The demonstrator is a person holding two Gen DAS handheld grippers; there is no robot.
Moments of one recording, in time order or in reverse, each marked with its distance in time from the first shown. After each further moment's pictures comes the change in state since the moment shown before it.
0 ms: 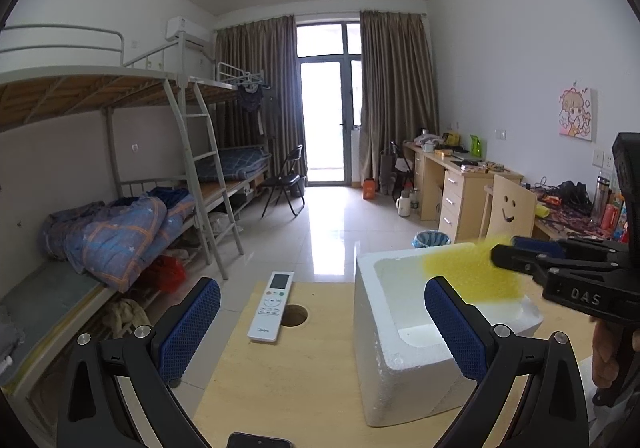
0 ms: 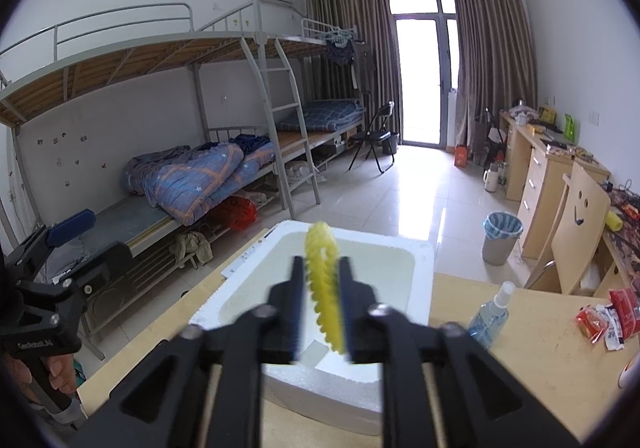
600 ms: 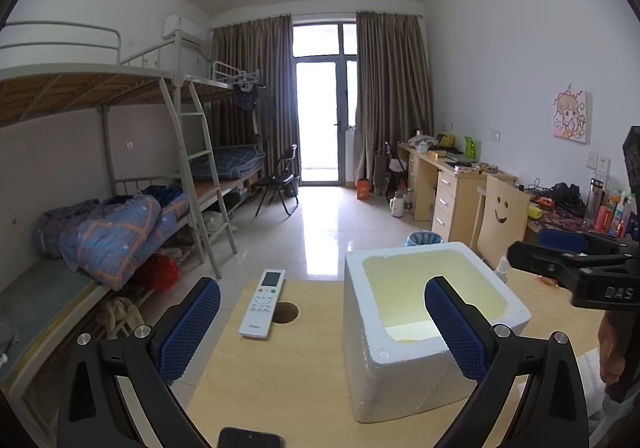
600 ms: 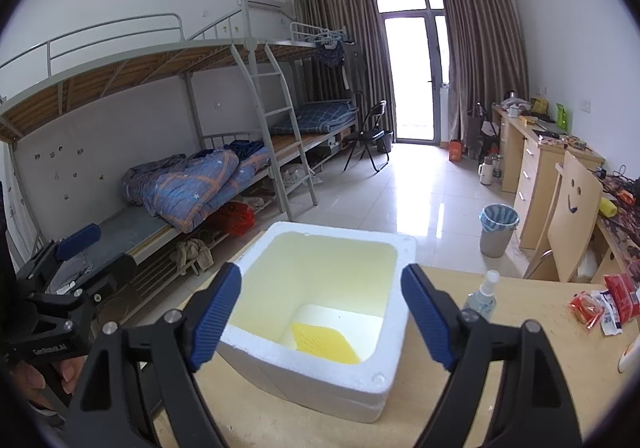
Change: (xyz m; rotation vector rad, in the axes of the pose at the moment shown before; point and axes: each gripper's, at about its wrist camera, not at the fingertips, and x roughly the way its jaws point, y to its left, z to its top) left arm -0.011 0.001 -0.005 -0.011 0.002 -0.032; right arm -0.014 -0.009 0.000 0.048 0.005 -0.004
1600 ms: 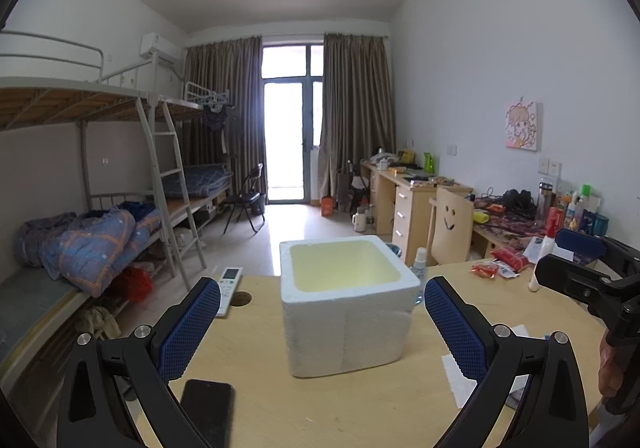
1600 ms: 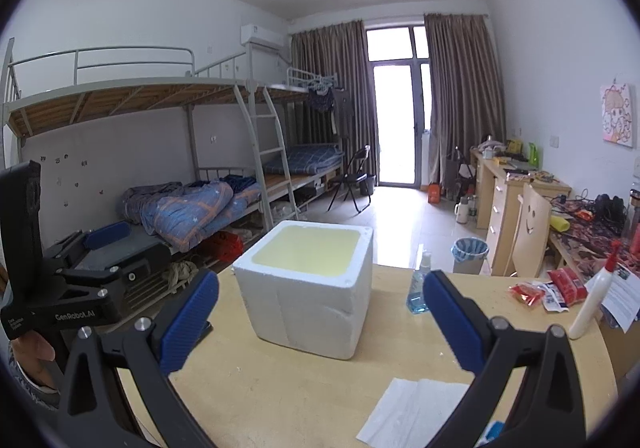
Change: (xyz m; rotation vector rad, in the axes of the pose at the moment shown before) left arm -0.111 -0.056 -0.028 0.019 -0.092 -0.120; right arm -0.133 0.020 -0.056 -0.038 -0.169 -0.070
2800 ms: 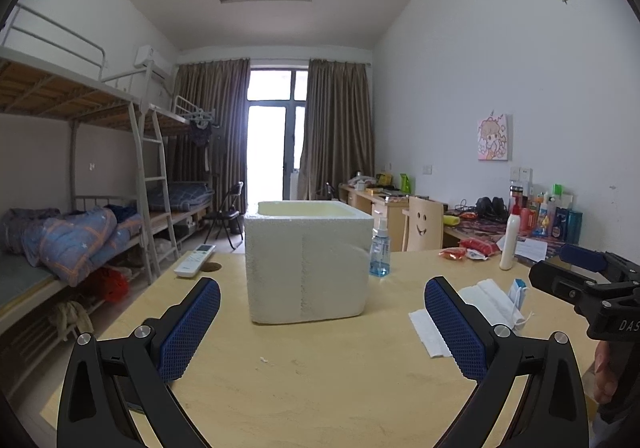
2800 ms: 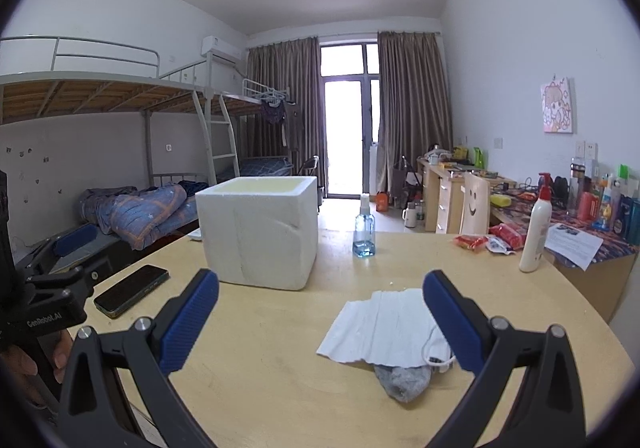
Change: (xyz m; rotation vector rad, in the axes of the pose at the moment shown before) left arm -0.035 -0.017 -0.111 -0.025 -0.109 -0.079; right arm -0.056 -0.004 -0.123 0.002 -0.099 -0.206
